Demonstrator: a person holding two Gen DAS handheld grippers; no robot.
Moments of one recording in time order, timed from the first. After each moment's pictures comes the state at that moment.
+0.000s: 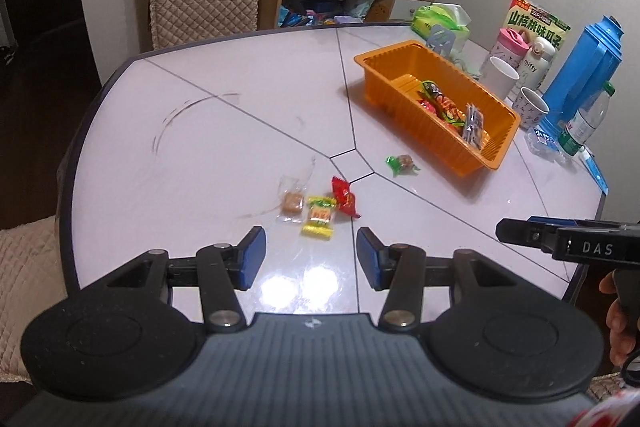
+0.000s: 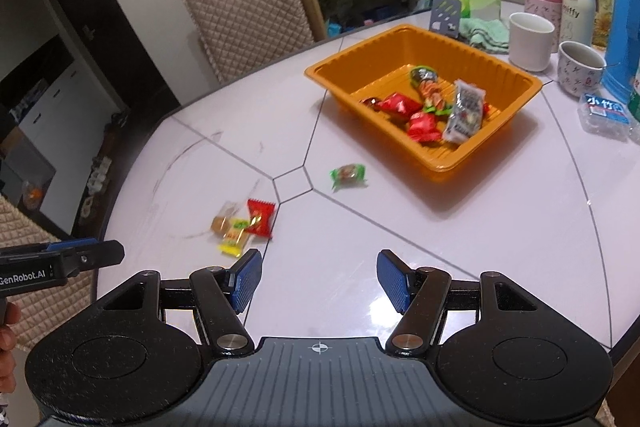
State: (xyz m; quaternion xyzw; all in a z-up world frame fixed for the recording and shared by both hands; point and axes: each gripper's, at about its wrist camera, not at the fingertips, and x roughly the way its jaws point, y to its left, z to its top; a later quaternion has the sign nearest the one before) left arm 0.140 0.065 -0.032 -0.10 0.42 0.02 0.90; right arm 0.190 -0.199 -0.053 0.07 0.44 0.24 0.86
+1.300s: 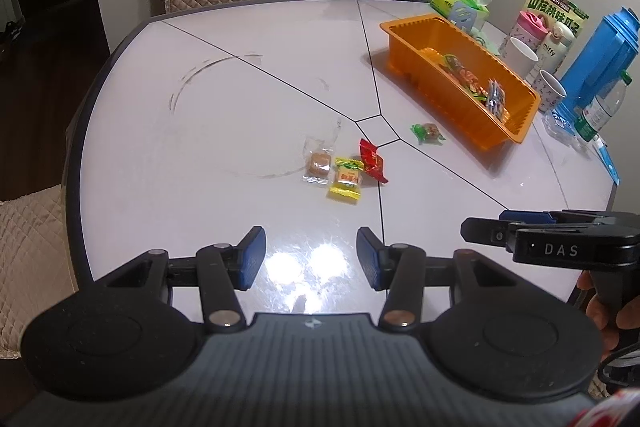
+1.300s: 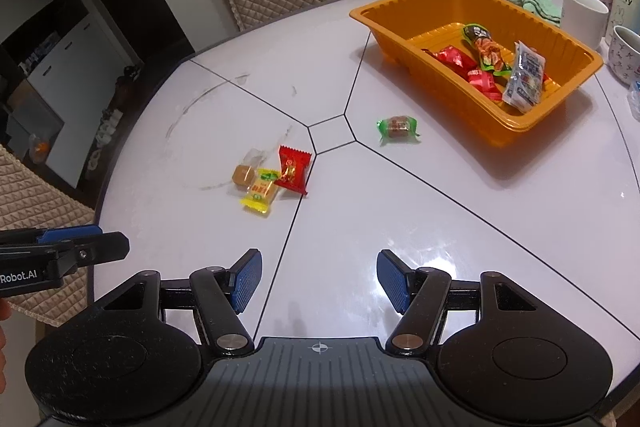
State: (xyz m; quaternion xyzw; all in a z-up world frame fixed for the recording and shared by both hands) left arm 0.131 0.081 -0.060 -0.11 0.45 0.03 0.88; right arm 0.195 -0.149 -0.093 0.04 0.48 0.27 0.83
